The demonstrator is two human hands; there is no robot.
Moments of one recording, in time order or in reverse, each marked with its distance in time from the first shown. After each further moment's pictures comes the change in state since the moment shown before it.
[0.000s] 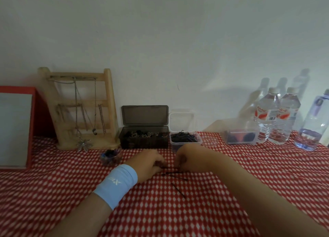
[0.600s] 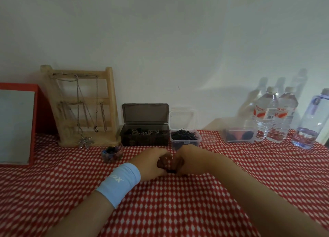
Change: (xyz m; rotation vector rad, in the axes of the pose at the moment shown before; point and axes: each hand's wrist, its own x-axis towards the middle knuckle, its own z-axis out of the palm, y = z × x) left_hand -0.003 0.008 0.005 -0.117 0.023 -0.003; right_hand -0.006 -0.012 0.007 -0.077 -0.082 -0.031
